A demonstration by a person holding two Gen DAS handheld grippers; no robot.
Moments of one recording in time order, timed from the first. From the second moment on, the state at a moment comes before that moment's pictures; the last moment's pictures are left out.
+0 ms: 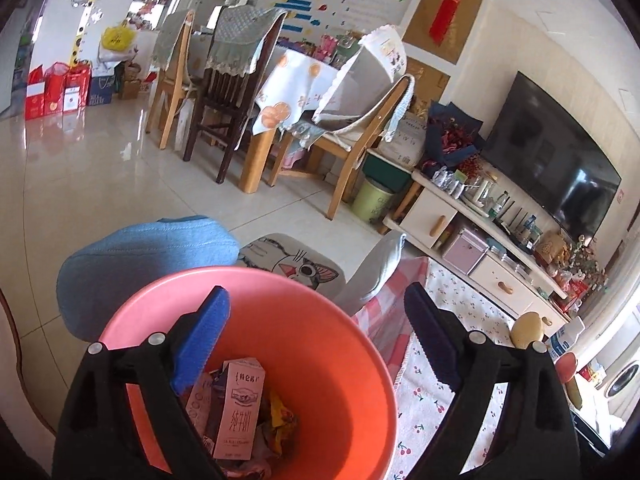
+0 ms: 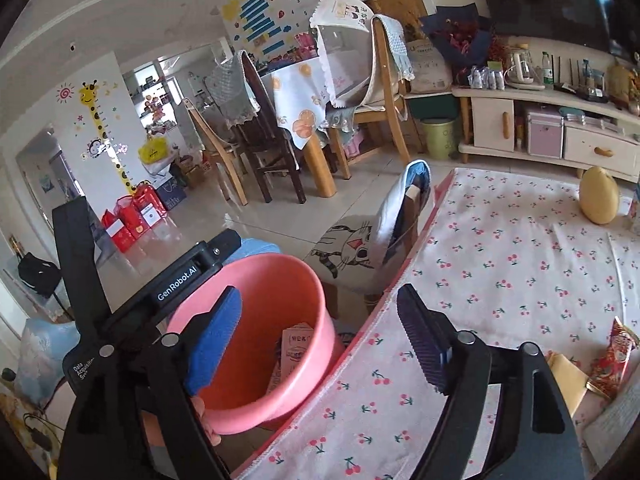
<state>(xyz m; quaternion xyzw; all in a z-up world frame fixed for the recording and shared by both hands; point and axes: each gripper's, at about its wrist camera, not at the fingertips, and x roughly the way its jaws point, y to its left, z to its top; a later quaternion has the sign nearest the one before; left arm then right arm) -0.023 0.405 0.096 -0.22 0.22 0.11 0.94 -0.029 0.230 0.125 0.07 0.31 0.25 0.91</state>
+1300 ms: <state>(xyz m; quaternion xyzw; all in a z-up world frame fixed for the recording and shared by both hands) -0.005 0.264 0.084 -0.07 0.32 0.07 0.94 -0.109 0.079 0.128 -0.04 0.20 0.13 0.97</state>
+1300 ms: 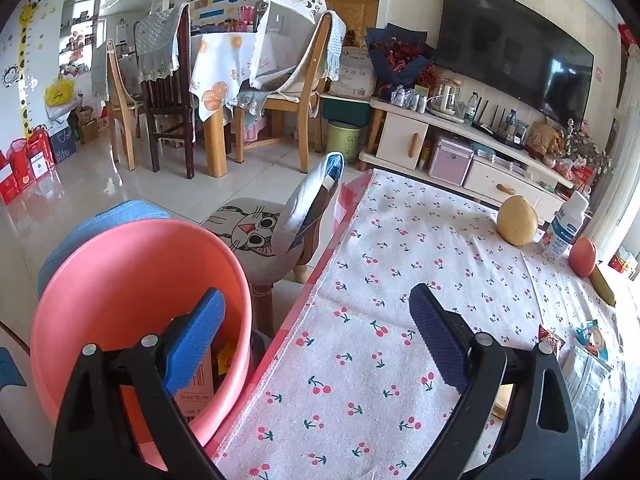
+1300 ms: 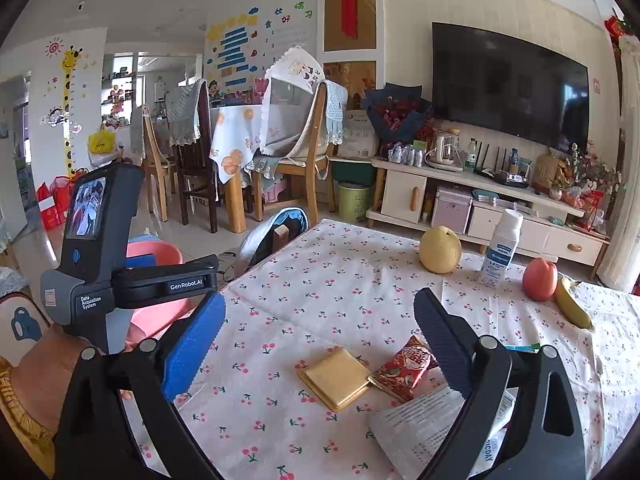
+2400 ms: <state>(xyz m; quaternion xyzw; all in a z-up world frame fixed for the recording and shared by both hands) -0.055 0.129 0.075 0.00 0.33 -0.06 0.94 -0.128 -0.101 0.137 0.09 0.21 0.03 0.97</state>
